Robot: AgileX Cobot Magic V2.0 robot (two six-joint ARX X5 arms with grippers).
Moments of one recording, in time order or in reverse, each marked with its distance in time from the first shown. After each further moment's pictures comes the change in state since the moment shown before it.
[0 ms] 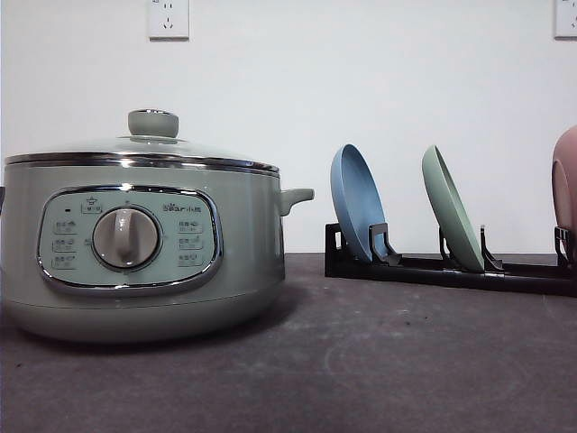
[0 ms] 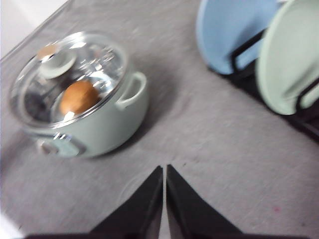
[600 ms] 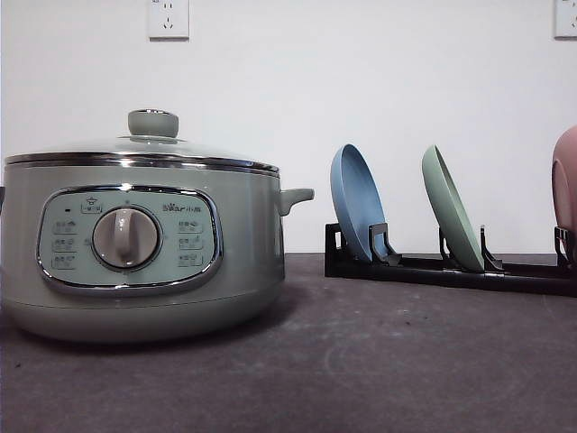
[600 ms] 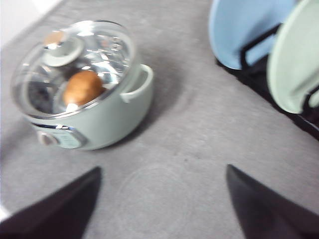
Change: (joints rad) left_arx -0.018 0.001 0.000 -0.017 0.003 0.025; right_arx 0.030 0.002 0.000 -0.003 0.029 -0.013
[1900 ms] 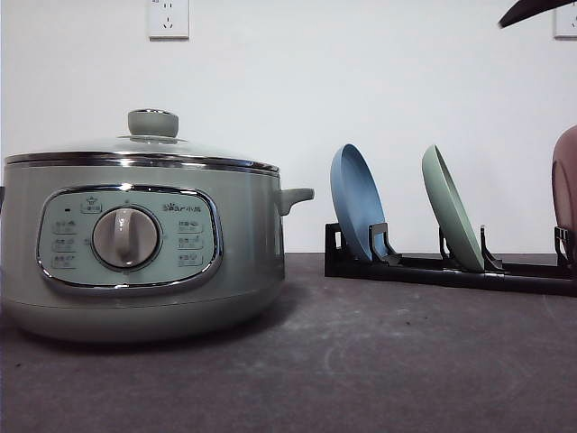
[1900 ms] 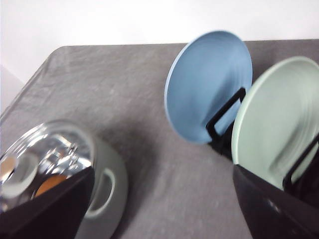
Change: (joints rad) left_arx 0.000 0.000 0.000 0.002 0.000 0.000; right_arx 0.000 0.531 0.386 0.247 0.060 0.248
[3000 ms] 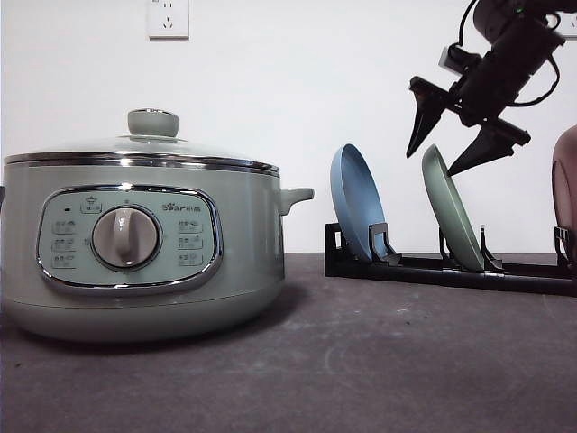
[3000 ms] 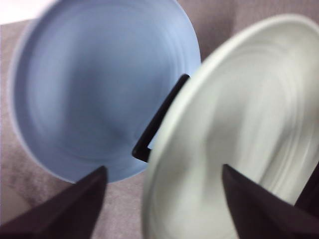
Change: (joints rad) left_arx 0.000 0.000 0.000 -0.002 0.000 0.000; right_arx 0.000 0.563 0.207 0.157 0.097 0.077
